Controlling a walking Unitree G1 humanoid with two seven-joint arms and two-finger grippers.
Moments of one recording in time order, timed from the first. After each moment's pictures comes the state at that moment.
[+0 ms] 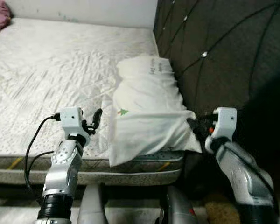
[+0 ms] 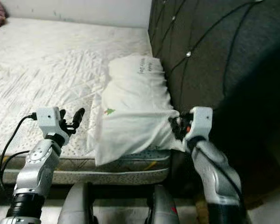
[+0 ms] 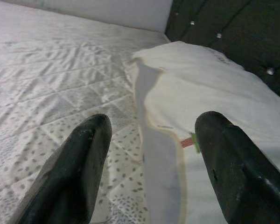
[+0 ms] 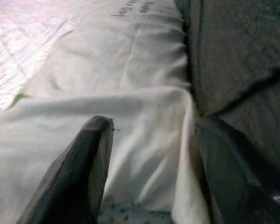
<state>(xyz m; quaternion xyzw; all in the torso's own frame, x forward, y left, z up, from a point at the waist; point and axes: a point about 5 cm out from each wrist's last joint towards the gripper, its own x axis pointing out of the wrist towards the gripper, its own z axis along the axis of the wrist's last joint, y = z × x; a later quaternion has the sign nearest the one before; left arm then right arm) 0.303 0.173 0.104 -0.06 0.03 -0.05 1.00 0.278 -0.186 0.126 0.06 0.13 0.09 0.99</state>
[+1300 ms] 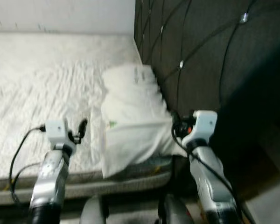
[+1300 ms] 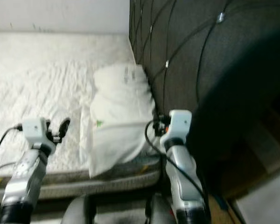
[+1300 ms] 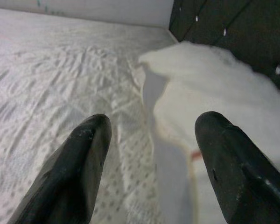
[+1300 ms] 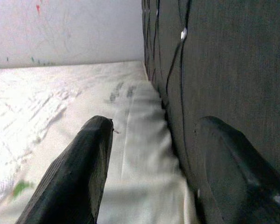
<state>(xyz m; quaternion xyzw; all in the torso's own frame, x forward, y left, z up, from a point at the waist) 0.290 0.205 0.083 -0.04 0.05 0.00 1.00 0.286 -0.132 0.119 0.06 -0.01 0.05 1.00</state>
